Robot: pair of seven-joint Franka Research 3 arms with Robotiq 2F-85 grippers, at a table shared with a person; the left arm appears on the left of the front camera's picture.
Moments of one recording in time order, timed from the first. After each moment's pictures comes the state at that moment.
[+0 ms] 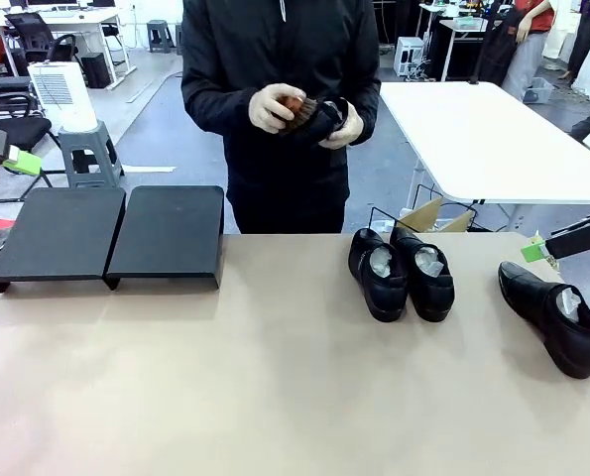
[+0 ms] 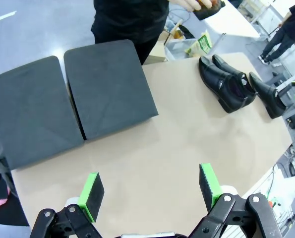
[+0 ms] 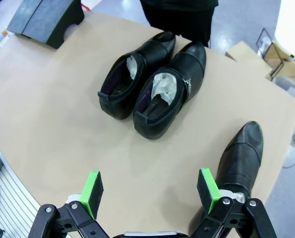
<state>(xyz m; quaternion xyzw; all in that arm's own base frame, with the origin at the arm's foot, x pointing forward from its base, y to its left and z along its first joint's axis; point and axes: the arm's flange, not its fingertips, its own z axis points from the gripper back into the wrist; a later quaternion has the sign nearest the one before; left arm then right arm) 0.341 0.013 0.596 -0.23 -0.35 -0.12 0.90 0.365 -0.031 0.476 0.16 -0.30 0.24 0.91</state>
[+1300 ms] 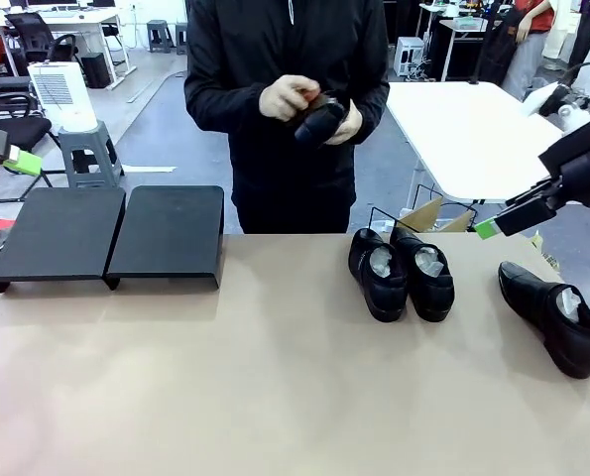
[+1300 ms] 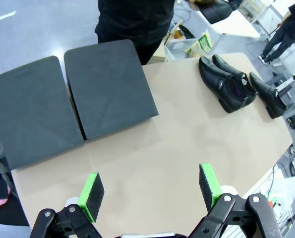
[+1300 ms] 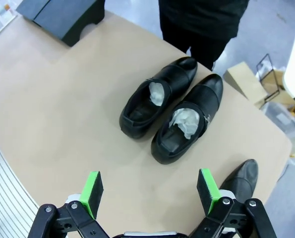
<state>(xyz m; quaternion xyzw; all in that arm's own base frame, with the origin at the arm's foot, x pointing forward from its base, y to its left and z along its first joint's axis) 0.341 0.012 0.596 -0.22 -0.35 -0.12 0.90 0.376 0.048 0.521 0.12 -0.31 0.31 0.89</state>
